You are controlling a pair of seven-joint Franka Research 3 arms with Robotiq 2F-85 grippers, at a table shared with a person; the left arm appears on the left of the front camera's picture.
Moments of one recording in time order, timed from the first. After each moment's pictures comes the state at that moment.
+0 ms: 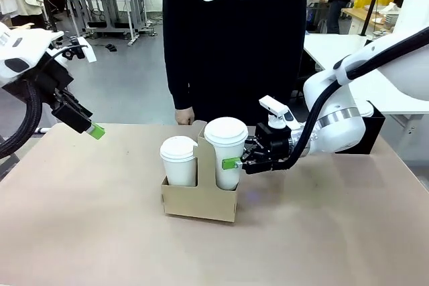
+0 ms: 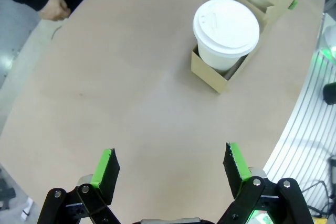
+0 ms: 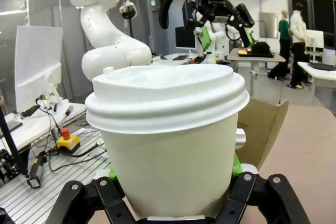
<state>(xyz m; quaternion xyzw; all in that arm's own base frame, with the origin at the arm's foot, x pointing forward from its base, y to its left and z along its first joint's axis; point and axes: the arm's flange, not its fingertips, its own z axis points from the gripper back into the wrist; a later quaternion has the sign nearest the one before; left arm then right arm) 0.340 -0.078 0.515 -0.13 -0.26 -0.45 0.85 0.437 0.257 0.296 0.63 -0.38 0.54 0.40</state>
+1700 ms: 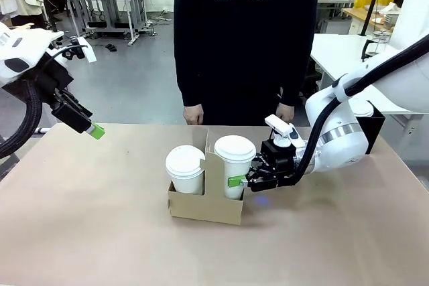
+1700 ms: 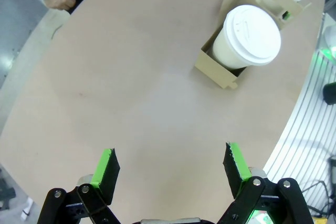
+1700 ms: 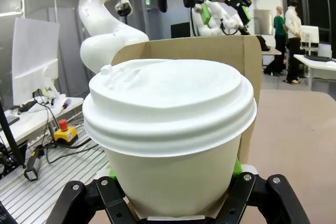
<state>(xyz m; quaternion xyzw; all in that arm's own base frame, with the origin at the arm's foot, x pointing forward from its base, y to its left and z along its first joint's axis) 0.340 -0.077 0.515 -0.13 -0.26 -0.45 0.85 0.425 0.240 0.253 0.62 -0.39 0.54 0.41</state>
